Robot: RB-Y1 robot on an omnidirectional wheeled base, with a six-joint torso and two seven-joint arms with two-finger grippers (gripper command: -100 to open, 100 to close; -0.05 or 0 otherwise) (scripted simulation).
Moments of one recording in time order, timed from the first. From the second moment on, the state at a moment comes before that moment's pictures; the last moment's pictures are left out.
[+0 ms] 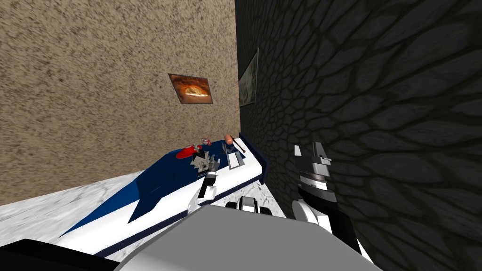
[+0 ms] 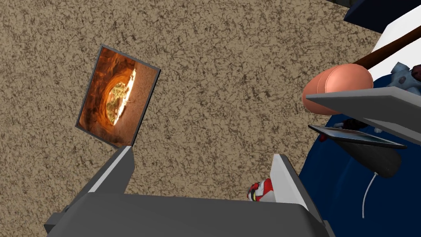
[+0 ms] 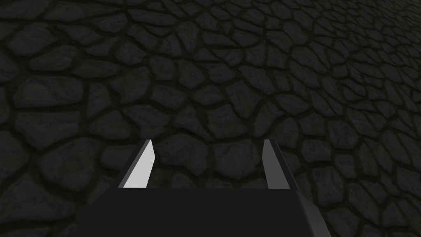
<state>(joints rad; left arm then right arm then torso) 0.14 0.15 0.07 -1.37 0.18 -0.62 0.26 0.51 0.02 0.05 -2.34 -0.10 -0.51 -0.01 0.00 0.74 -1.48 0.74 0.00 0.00</state>
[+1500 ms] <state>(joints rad) -0.03 0.12 0.10 -0.96 0.26 -0.70 0.36 0.51 0.02 0.05 -2.34 -0.10 -0.51 -0.01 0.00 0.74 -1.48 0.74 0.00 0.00</state>
